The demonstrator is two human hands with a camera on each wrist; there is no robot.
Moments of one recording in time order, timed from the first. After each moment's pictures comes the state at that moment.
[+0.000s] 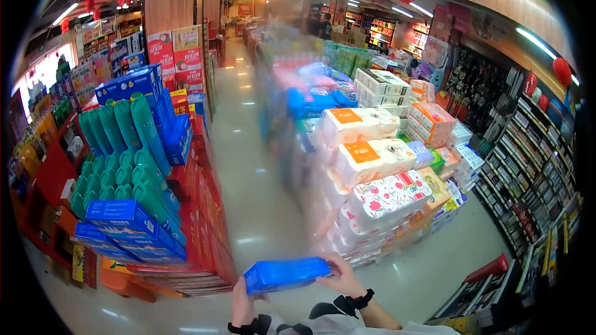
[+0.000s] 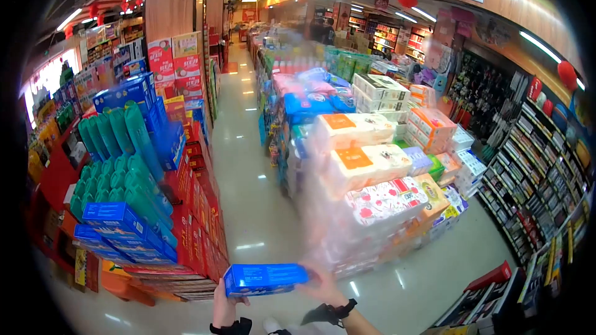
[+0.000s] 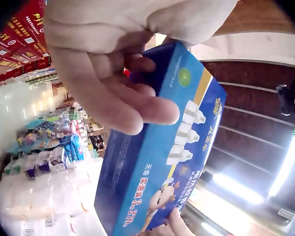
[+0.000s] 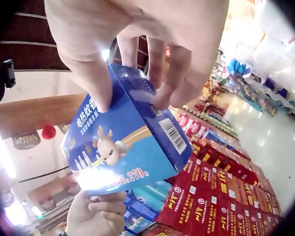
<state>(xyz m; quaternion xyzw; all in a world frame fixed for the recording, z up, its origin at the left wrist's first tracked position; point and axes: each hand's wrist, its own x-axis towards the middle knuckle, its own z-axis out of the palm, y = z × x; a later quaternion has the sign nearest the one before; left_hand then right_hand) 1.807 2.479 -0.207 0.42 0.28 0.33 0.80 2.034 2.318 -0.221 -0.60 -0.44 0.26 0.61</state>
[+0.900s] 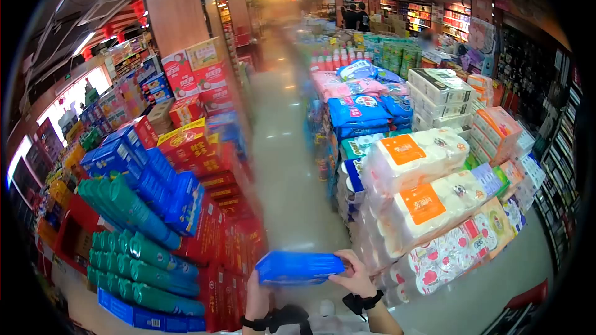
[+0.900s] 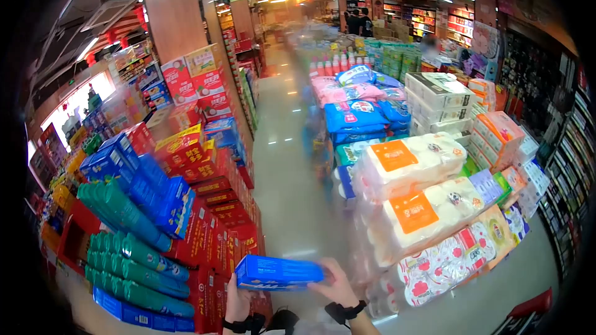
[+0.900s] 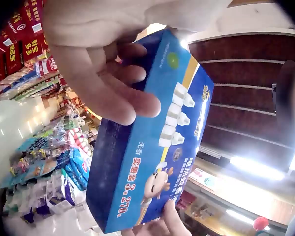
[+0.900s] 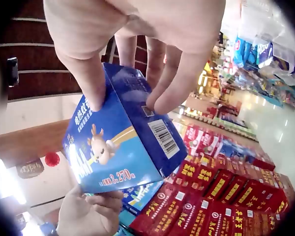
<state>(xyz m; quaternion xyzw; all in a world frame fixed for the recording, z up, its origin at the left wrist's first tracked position) 2.020 2.692 -0.192 0.46 0.33 0.35 0.75 2.245 2.554 -0.231 -0.54 -0.44 0.26 0.67</state>
